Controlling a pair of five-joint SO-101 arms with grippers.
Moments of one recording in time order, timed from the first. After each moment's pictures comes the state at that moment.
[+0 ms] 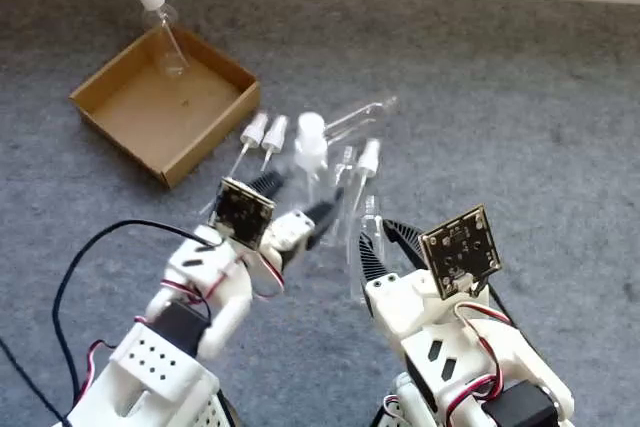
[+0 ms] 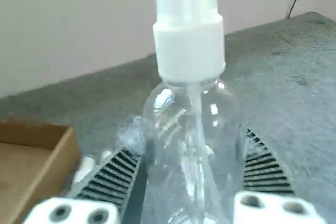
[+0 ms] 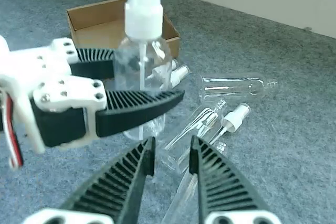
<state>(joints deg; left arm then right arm) 24.1 -72.3 81.8 8.1 3.7 -29.6 -89.4 48.5 75.9 2.2</state>
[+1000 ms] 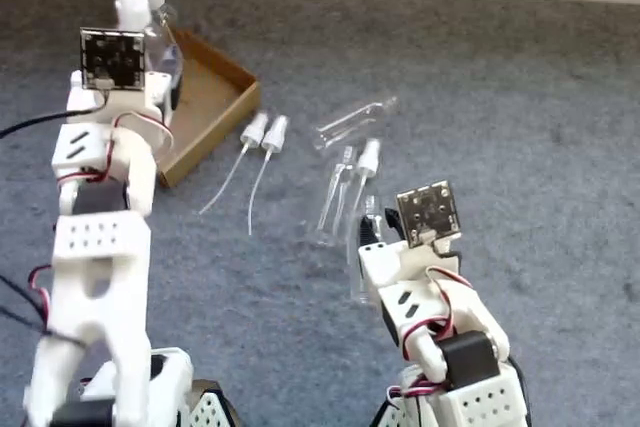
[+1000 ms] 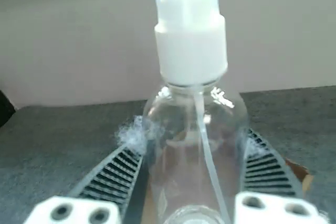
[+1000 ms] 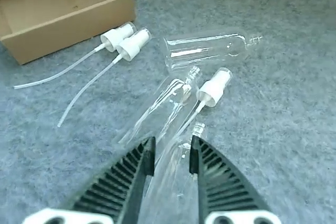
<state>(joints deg) -13.7 -31.7 43.5 7.6 -6.5 -21.3 -88.9 76.9 51.8 2.2</state>
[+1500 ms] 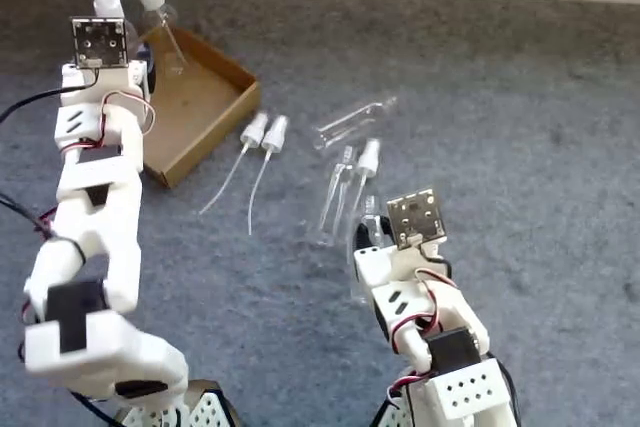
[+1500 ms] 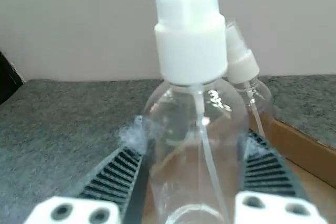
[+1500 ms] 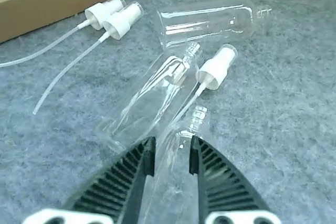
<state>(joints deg) -19.8 3.0 30.9 -12.4 -6.5 -20.7 -89.1 90.4 38.9 2.2</state>
